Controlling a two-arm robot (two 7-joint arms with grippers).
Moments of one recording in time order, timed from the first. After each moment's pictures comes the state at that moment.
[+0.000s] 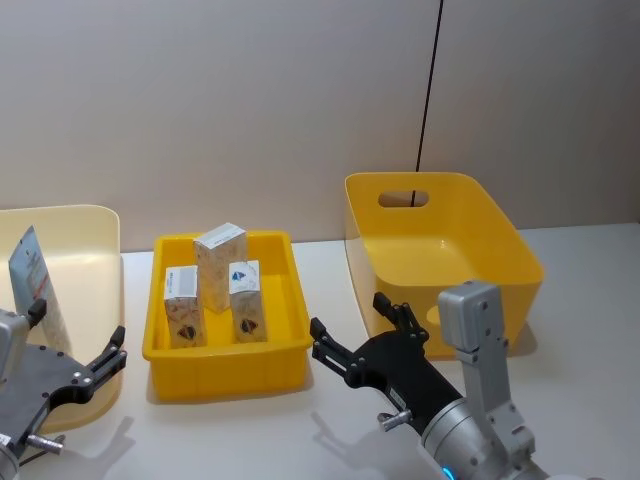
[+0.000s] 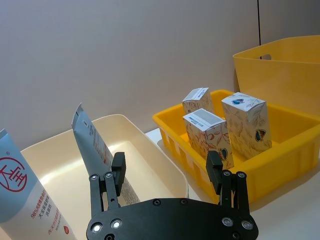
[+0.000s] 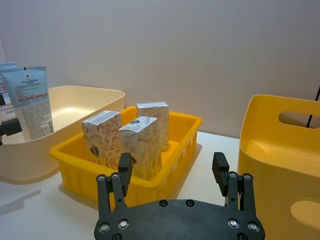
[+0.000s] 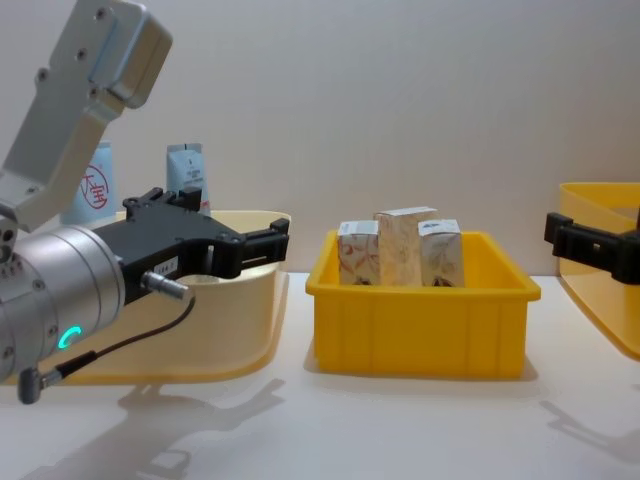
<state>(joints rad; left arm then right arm) -0.24 0.38 0.45 -1.63 -0.20 0.01 -0.01 -0.01 0.34 -0.23 -1.77 0.29 0.03 0.07</state>
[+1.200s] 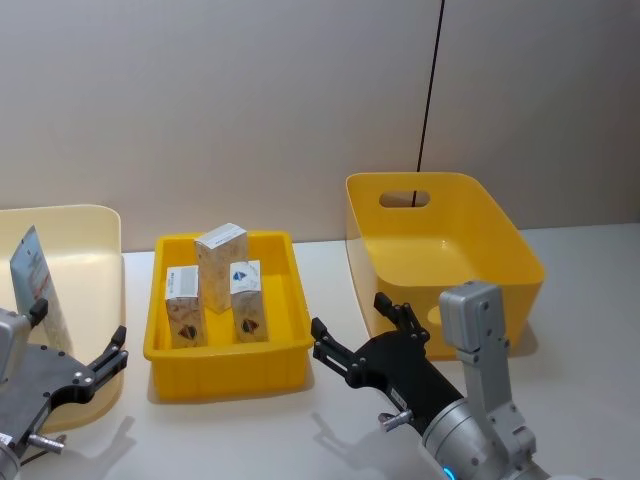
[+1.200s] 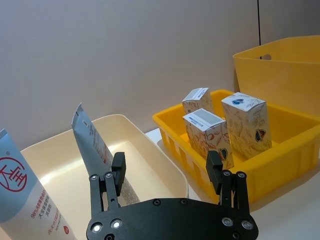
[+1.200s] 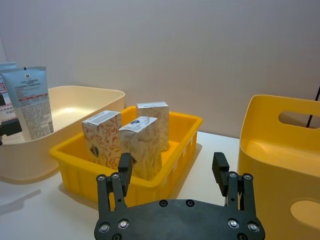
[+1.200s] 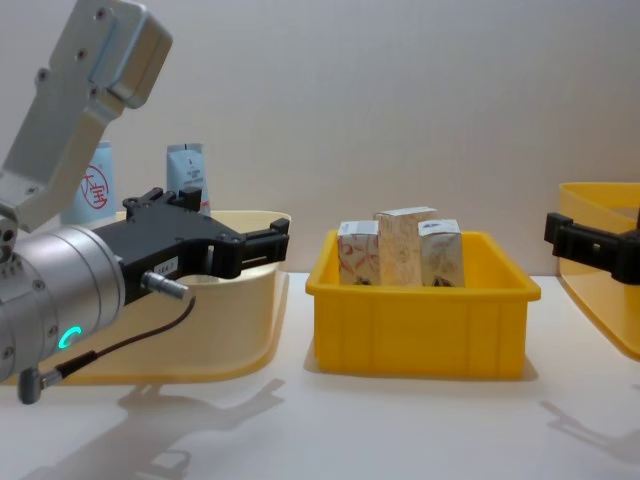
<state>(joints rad) -0.24 0.38 0.45 -1.63 -0.20 0.01 -0.01 -0.01 0.34 -0.23 -1.77 0.29 0.03 0.07</state>
